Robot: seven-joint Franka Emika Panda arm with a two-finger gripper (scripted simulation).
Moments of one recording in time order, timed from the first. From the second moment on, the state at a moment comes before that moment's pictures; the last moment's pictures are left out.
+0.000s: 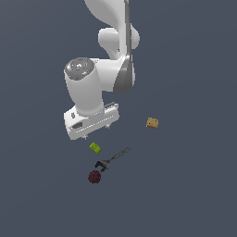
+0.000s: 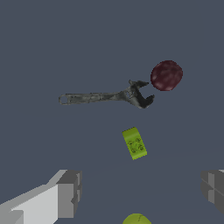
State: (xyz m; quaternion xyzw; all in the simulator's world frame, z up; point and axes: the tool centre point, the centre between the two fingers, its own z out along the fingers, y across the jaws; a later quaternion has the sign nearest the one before) arm 0.031 -0.091 0.176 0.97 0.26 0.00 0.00
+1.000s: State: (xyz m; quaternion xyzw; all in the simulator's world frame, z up) arm 0.027 -0.123 0.072 0.90 0.43 0.00 0.00
